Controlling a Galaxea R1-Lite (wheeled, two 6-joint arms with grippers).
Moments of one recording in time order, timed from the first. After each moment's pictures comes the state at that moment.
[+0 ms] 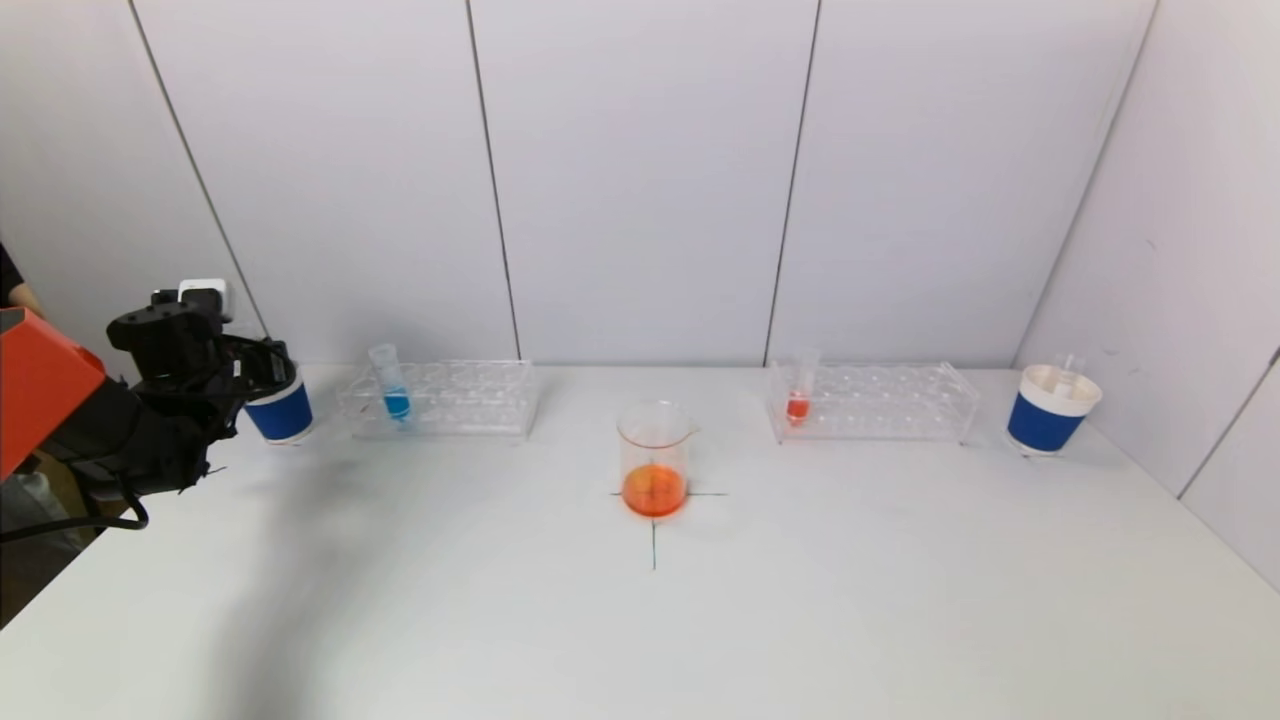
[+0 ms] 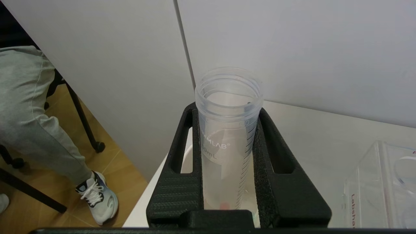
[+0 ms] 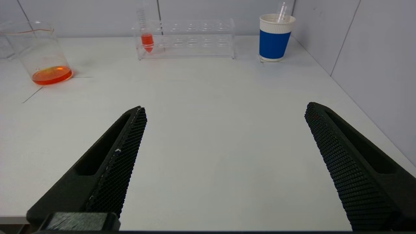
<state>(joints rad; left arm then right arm) 0.26 2.28 -1.17 -1.04 0.11 0.09 0.00 0.00 0.00 0.00 -0.02 0.02</state>
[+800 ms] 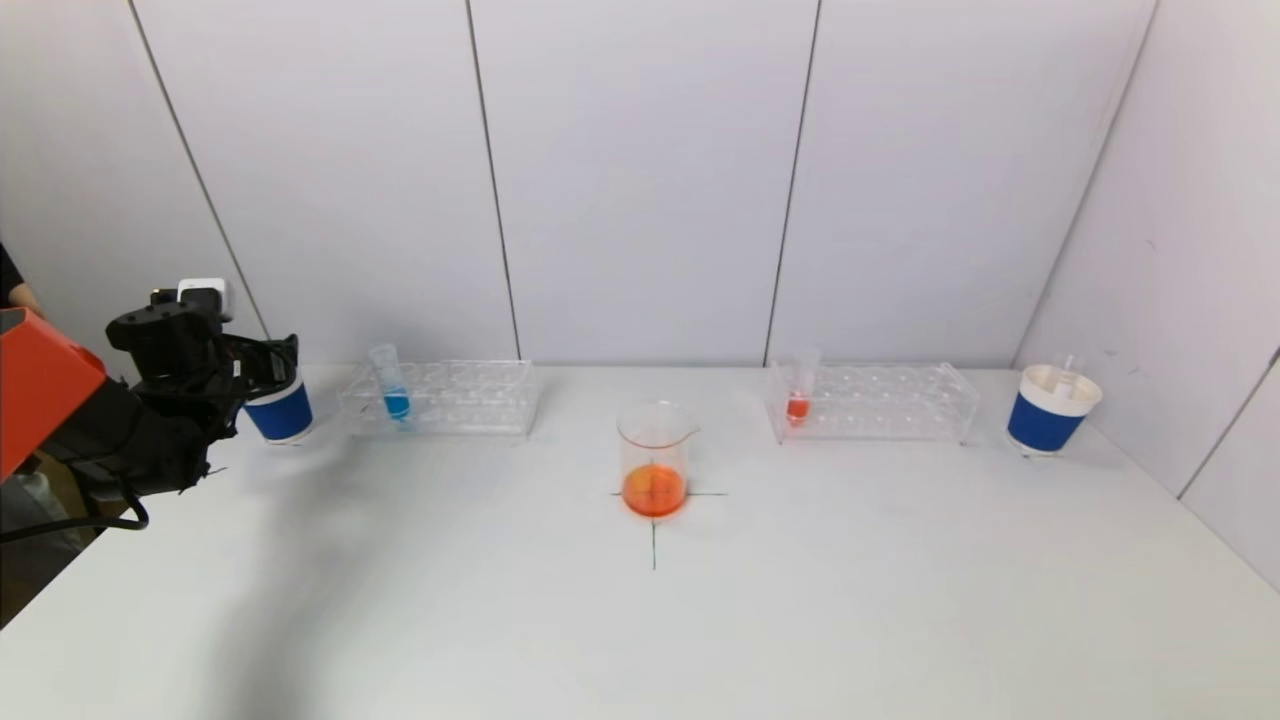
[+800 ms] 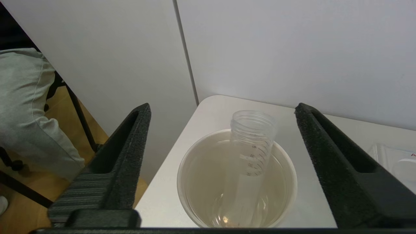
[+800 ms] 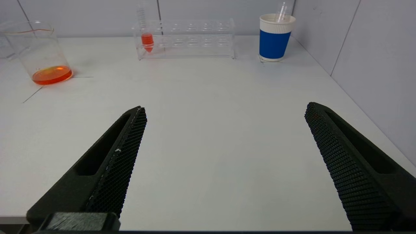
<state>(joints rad) 0.26 2.28 -1.17 -1.05 0.11 0.09 0.00 0.00 0.00 0.00 -0.02 0.02</state>
